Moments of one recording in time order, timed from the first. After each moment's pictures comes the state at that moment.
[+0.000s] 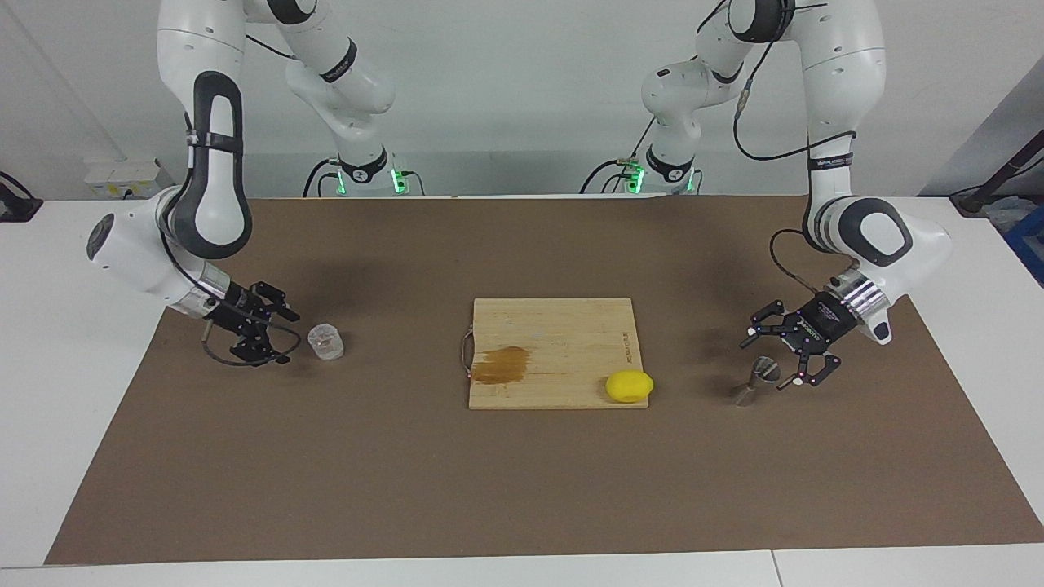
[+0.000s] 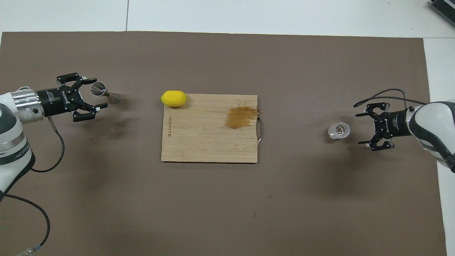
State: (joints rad) left arm 0.24 0.35 -0.07 -1.92 -1.20 2.12 -1.02; right arm -0.35 0.28 0.09 -2.04 0.54 2.13 0.97
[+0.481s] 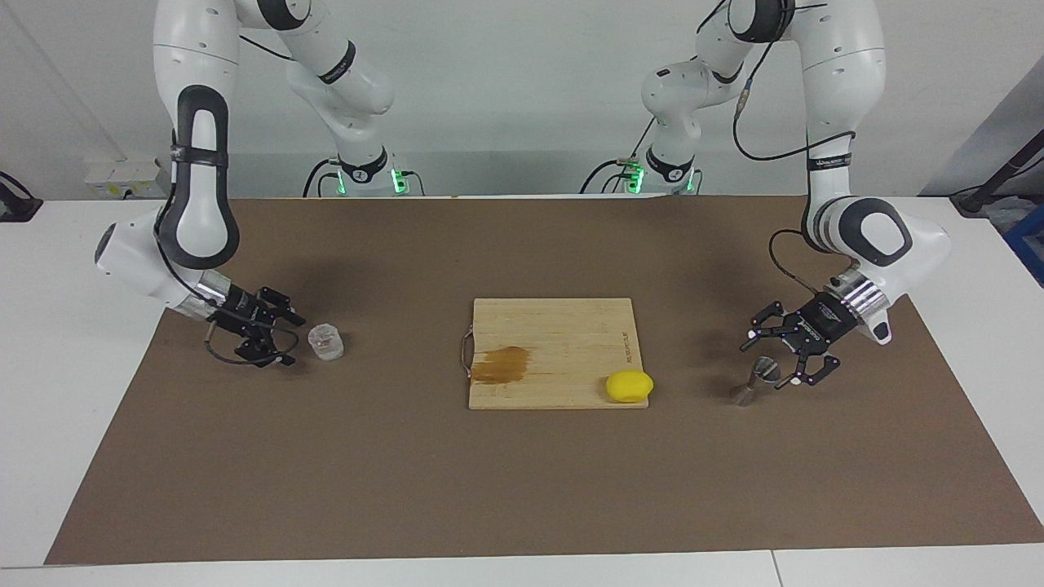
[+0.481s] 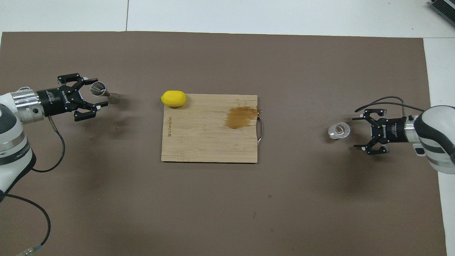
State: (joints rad) left arm 0.24 0.35 -0.07 -1.93 -1.22 2.12 -1.02; right arm -0.39 0.33 0.09 -2.07 0.71 2.13 0.74
